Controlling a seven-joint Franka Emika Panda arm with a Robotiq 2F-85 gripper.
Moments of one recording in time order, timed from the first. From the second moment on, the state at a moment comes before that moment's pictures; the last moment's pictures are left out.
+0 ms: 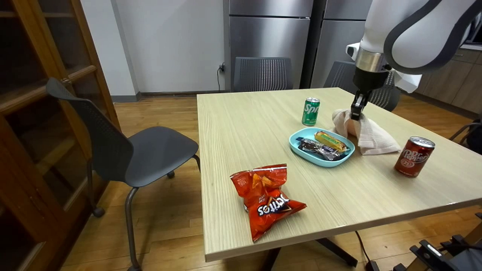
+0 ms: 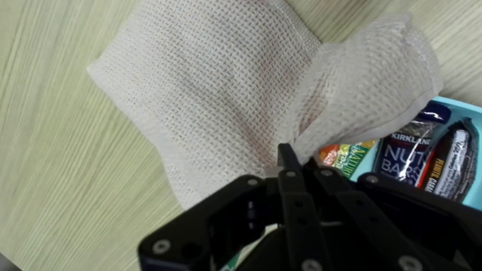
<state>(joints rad) 0.05 0.31 -0.24 -2.36 -0.54 2.86 -0.26</state>
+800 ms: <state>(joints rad) 0.13 0.30 -0.13 -2.36 -0.61 2.83 -0.26</state>
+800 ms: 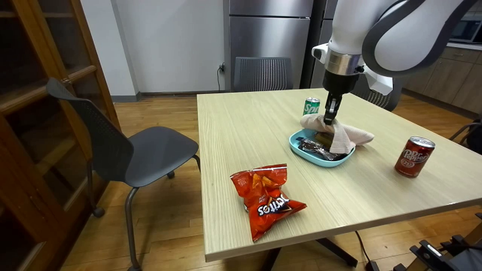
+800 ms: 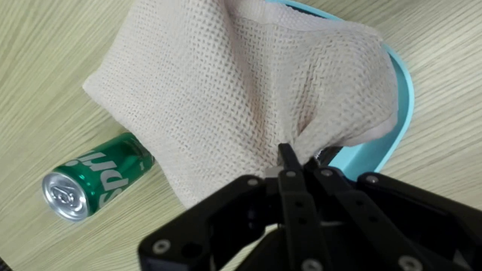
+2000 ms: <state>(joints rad) 0.14 0.23 -0.07 -2.45 -0.71 2.78 -0.27</state>
